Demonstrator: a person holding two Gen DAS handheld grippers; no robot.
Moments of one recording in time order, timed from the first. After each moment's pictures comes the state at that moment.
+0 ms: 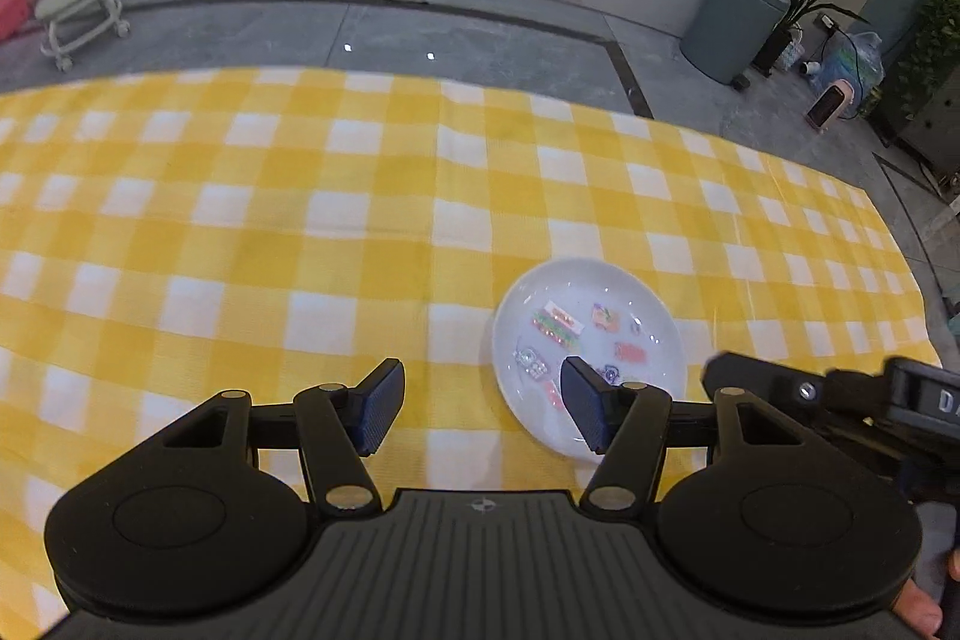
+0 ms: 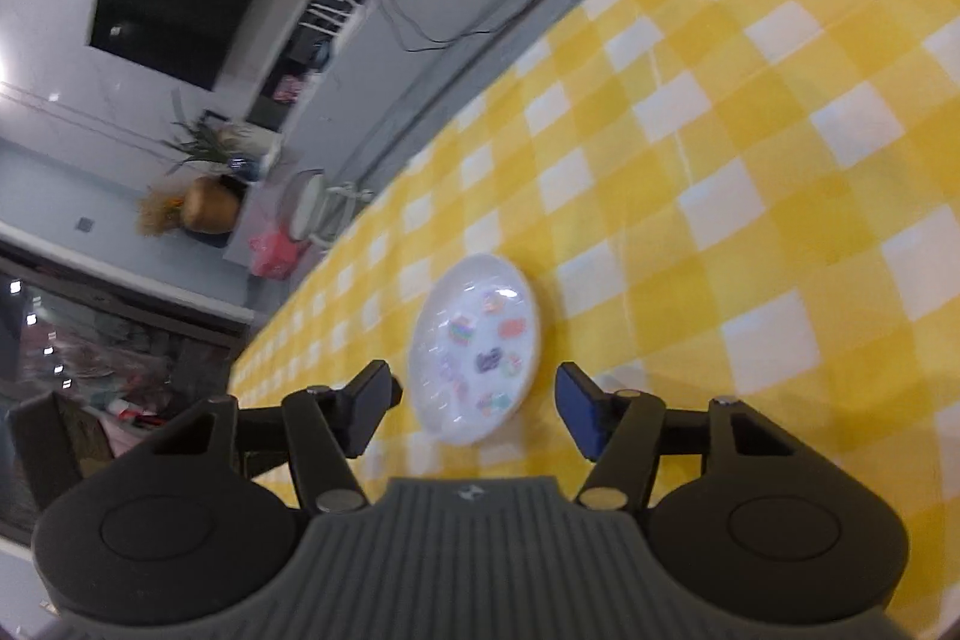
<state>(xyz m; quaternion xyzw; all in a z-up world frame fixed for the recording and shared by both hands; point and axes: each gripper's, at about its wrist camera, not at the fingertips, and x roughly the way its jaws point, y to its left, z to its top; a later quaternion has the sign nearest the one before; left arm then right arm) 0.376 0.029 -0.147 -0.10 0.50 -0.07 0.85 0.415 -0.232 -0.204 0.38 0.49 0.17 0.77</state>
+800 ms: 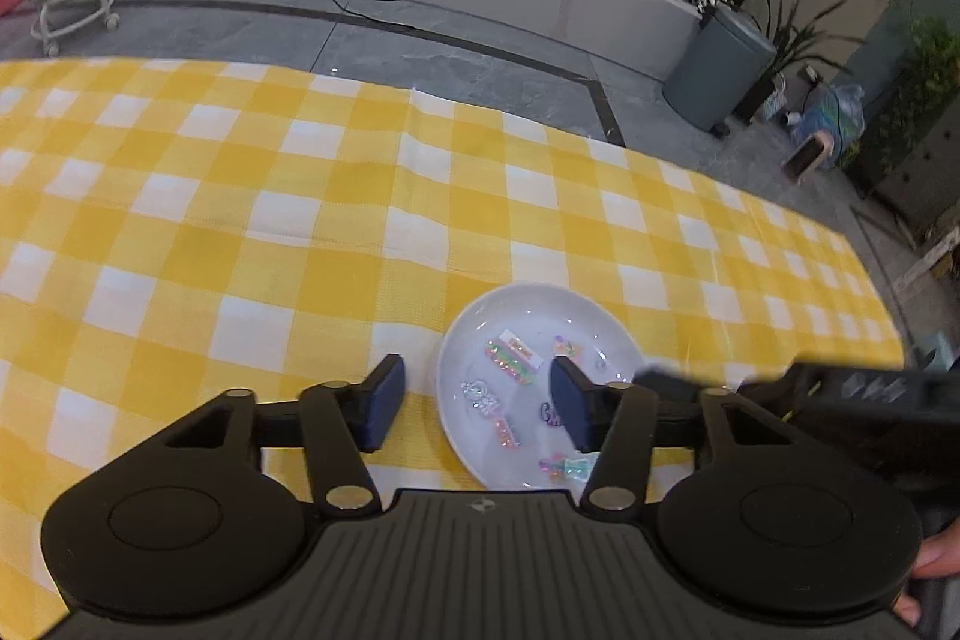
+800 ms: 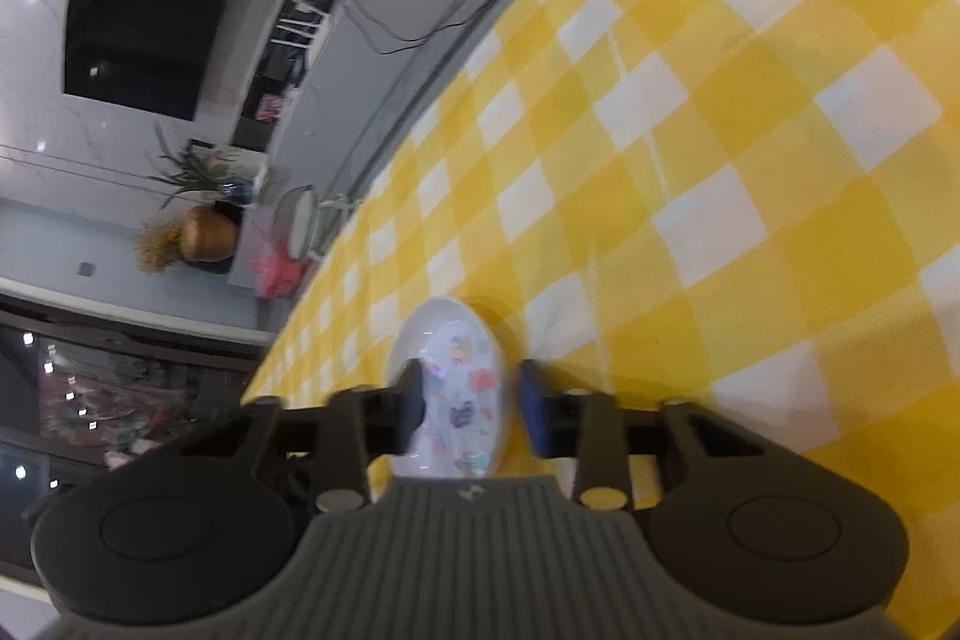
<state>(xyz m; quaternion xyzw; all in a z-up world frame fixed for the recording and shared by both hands) 0.387 0.020 -0.160 -0.15 0.46 -0.08 0.87 0.436 -0.243 -0.230 0.43 0.50 0.15 0.74</state>
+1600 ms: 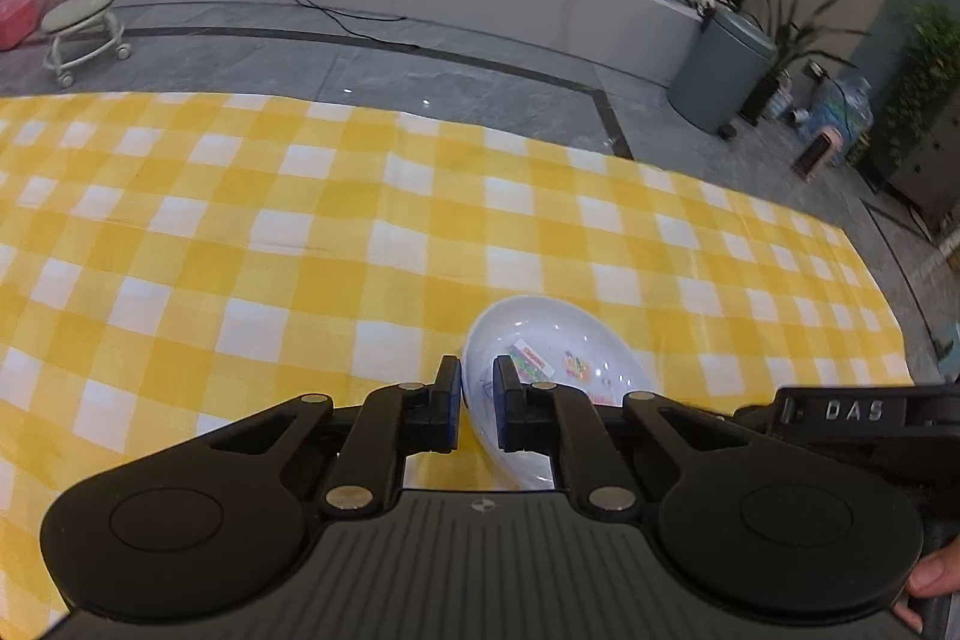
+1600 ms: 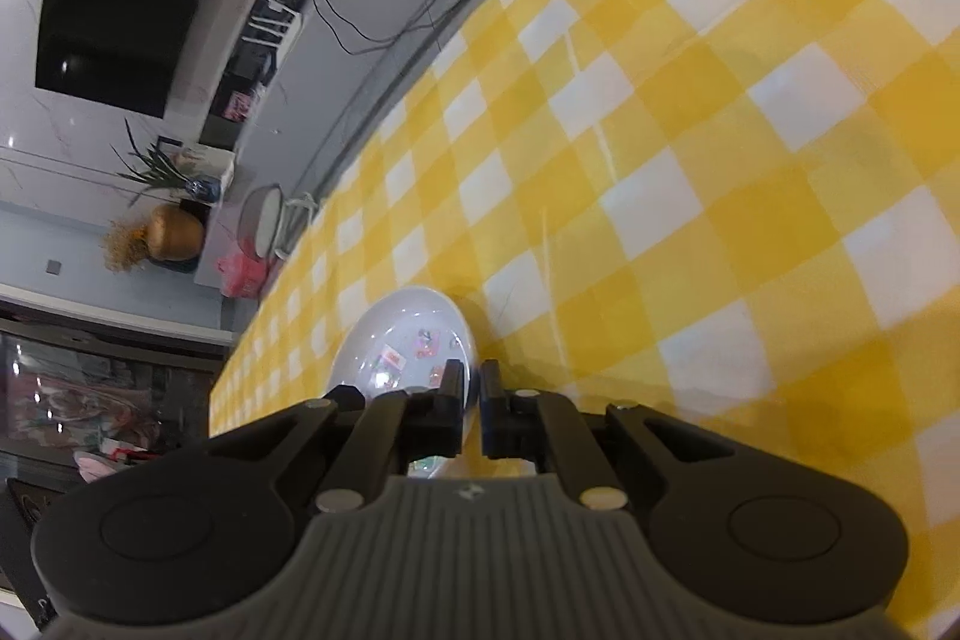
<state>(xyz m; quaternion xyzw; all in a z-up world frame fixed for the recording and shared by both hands) 0.372 -0.002 -0.139 -0.11 0.46 -0.07 0.88 0.415 -0.254 -0.214 0.43 0.50 0.13 0.74</state>
